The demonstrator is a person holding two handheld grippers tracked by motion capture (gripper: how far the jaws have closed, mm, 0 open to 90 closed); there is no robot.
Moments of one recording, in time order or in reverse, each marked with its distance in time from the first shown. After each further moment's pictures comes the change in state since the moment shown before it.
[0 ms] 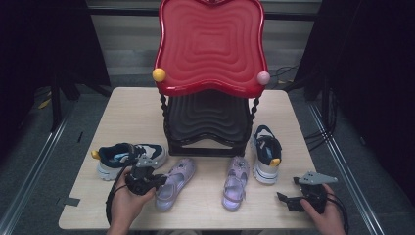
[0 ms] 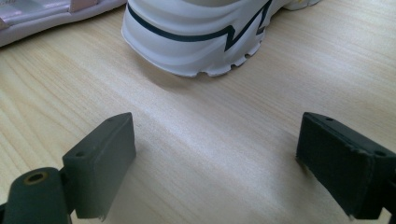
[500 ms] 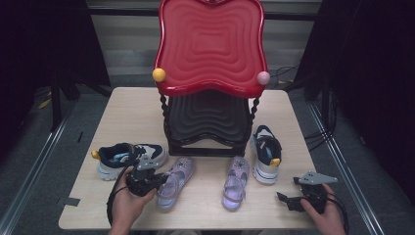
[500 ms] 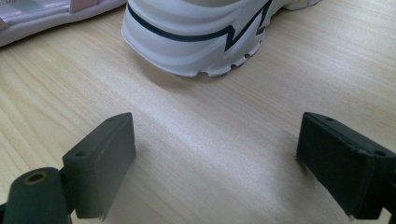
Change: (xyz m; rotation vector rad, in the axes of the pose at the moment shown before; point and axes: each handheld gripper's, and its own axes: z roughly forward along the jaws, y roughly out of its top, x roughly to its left) left arm -0.005 0.001 -0.003 -0.042 0.015 0.071; right arm 0.000 0.000 0.000 0.000 0.000 0.000
